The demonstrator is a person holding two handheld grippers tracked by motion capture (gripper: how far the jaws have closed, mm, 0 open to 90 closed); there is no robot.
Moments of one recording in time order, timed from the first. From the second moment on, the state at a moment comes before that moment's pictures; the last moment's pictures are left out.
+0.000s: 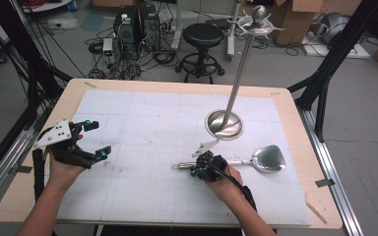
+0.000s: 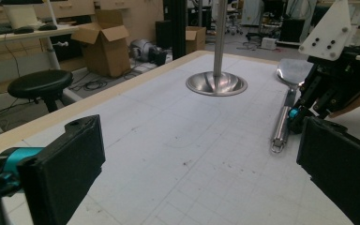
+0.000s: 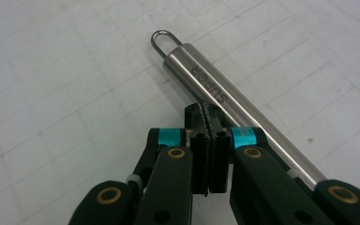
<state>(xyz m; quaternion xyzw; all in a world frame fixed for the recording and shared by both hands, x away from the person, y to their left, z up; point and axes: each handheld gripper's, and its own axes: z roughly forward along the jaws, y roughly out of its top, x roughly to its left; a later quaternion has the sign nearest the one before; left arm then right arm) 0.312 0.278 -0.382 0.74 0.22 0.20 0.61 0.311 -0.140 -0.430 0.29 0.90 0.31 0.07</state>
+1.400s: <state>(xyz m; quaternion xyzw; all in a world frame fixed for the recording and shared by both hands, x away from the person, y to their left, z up) 0.312 0.276 -0.382 0.74 0.22 0.20 0.61 0.345 -0.150 -0.410 0.34 0.86 0.36 0.09</state>
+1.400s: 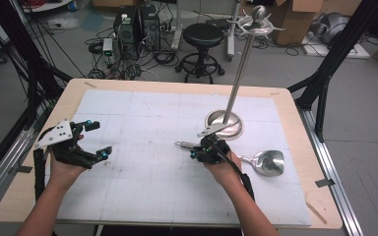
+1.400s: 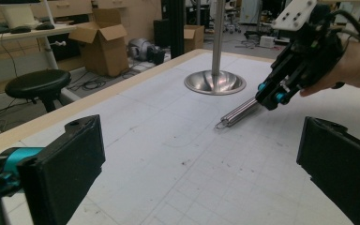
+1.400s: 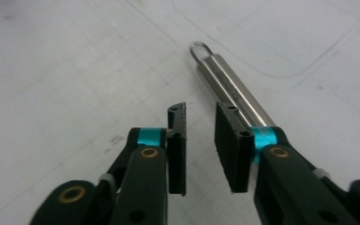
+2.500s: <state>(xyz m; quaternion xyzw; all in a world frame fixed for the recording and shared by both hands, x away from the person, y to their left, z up) 0.315 0.269 -0.390 0.74 0.21 0.17 0.62 0.290 -0.262 -0.357 0.28 0.77 0.55 0.16</state>
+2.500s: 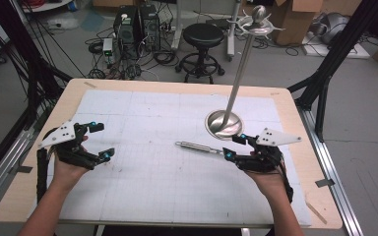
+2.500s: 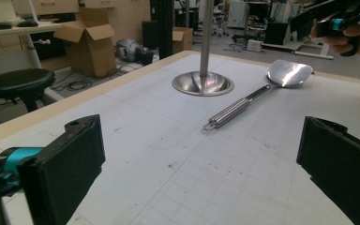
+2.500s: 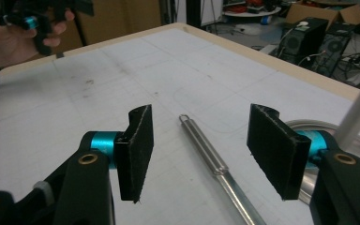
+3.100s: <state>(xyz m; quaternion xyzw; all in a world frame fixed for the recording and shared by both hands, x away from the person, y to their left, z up) 0.317 0.269 -0.392 0.74 0.21 0.16 0.62 0.297 -0.274 -0.364 0.27 0.76 0.56 0.16</state>
